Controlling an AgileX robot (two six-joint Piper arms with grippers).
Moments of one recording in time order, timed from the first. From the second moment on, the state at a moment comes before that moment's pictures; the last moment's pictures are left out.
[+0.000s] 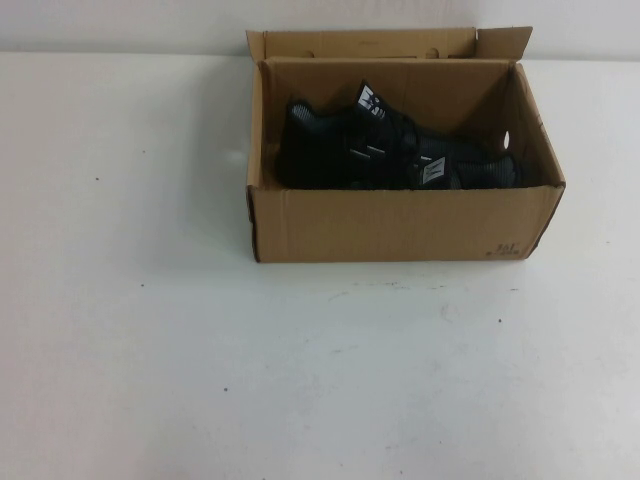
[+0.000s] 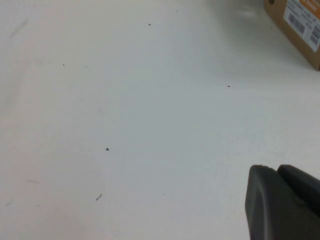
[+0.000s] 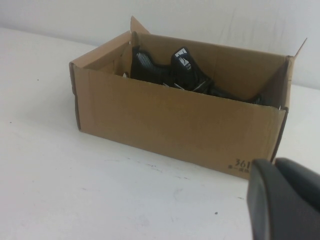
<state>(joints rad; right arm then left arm) 0.27 0.11 -0.21 0.56 0.33 -0.53 -0.16 -0.01 0.02 0.05 0.39 -0.05</state>
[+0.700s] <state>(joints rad) 0.27 0.08 -0.19 -0.01 0.38 -0.02 -0.16 -0.01 0.02 0.05 0.39 -0.05</state>
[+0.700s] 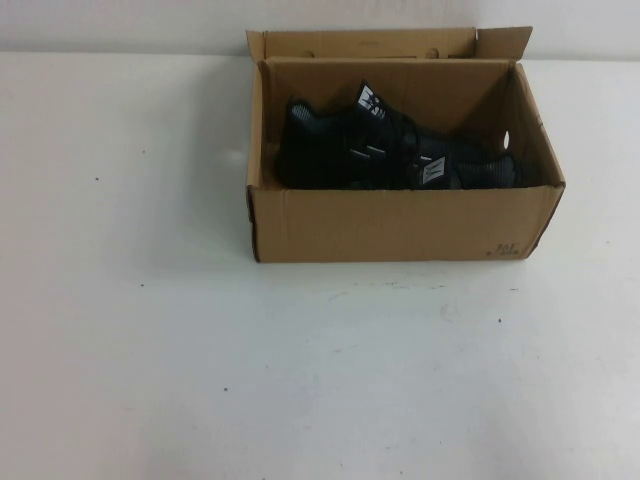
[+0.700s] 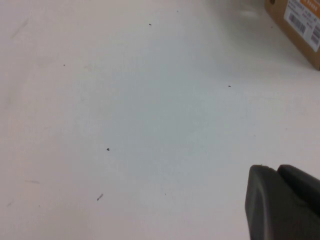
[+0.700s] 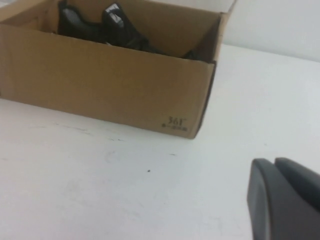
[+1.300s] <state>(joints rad) 0.27 -0.01 0.02 0.01 0.37 0.20 -0.16 -0.01 0.02 0.06 0.39 -0.05</state>
